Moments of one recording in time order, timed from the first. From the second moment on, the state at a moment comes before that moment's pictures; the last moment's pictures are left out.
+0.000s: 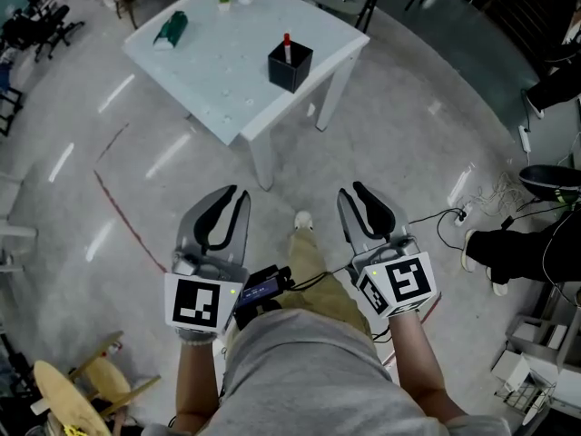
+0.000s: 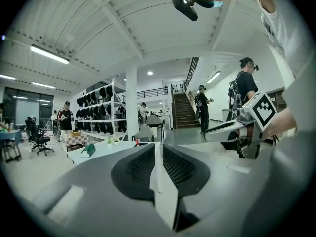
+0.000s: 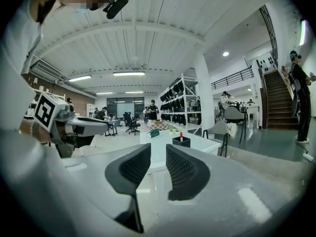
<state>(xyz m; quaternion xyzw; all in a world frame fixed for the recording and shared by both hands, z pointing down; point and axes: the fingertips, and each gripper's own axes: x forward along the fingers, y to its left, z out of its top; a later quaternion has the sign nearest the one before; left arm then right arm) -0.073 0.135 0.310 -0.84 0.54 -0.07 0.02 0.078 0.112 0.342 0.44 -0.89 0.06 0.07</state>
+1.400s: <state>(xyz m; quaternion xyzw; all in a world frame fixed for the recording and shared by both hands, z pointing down) -0.060 -0.078 0.313 -0.80 0.59 -0.09 -0.01 0.075 -0.127 0.348 0.36 -0.93 0.07 0.08</state>
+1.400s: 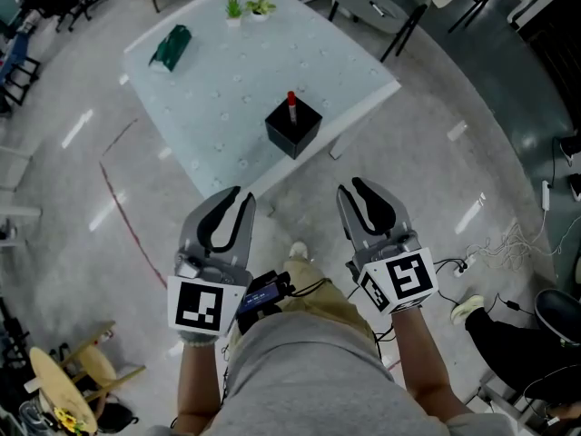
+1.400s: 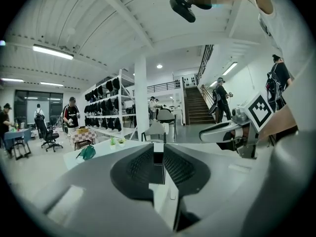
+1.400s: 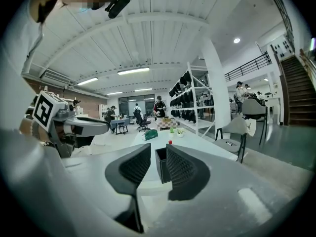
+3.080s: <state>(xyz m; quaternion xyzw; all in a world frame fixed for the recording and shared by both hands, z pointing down) -0.102 -0.143 0.321 -0.81 0.58 -0.10 -0.03 0.022 -0.197 0.355 0.35 -0.93 0.08 0.11</state>
